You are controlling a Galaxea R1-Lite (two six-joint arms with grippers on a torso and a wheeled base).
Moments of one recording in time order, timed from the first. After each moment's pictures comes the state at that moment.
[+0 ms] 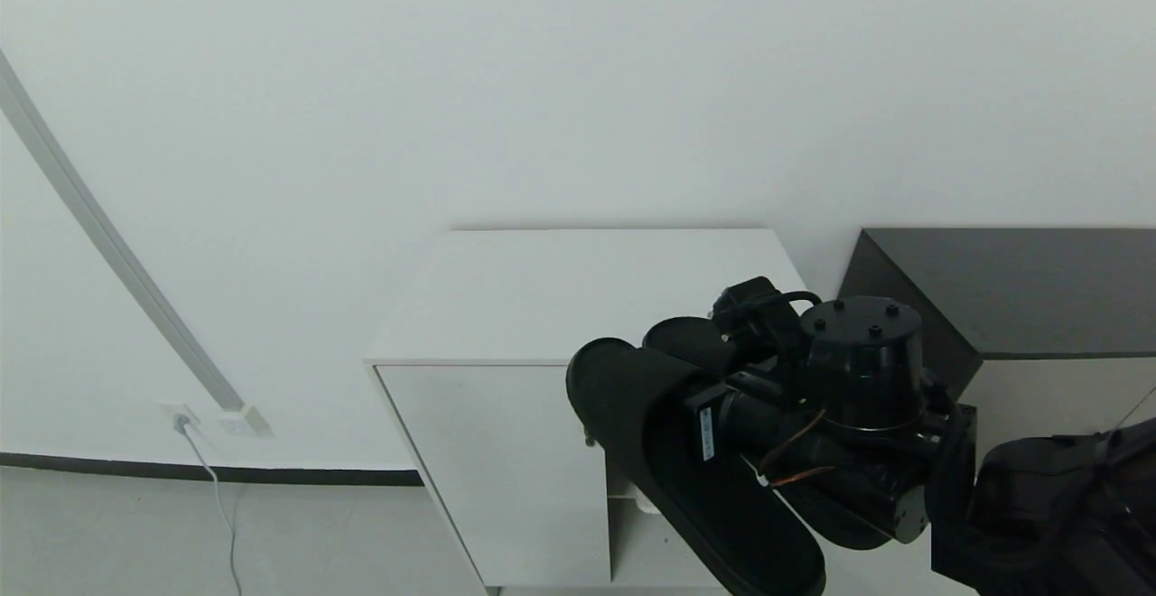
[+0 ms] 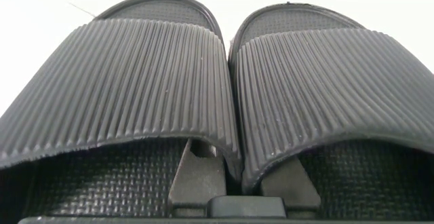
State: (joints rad) left arm 0.00 0.00 0.00 0.00 0.00 0.01; right arm 0.83 1.81 -0.80 -0.77 -0.21 0.11
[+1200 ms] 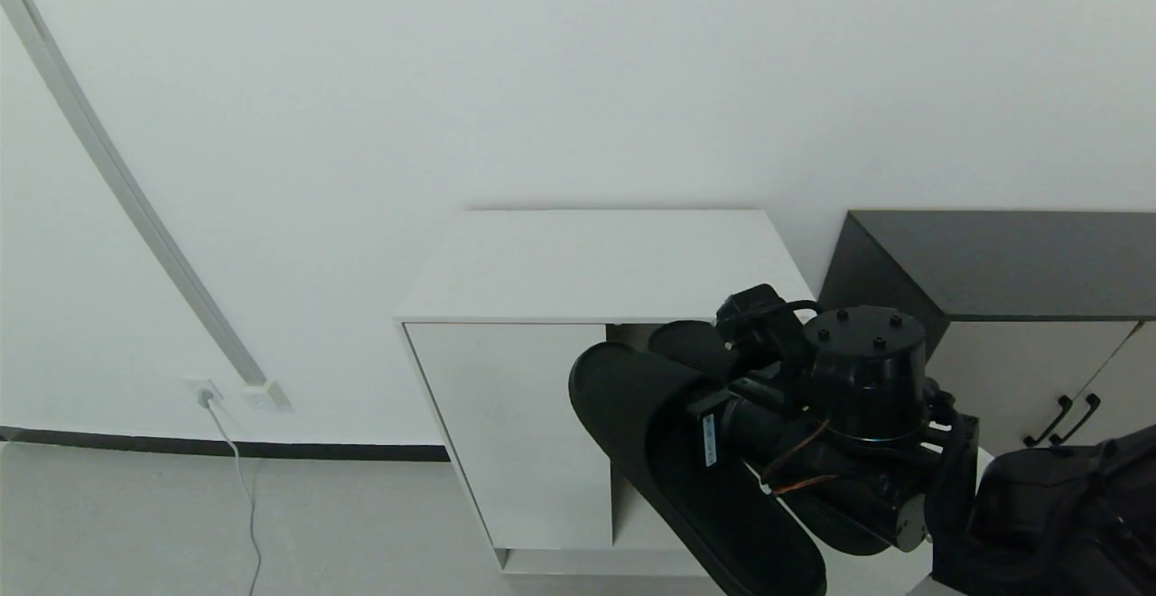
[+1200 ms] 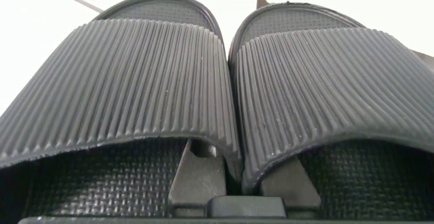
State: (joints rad) left arm 0.00 0.00 0.00 0.00 0.00 0.01; right arm 0.82 1.82 -0.77 -0.82 -0.21 0.11
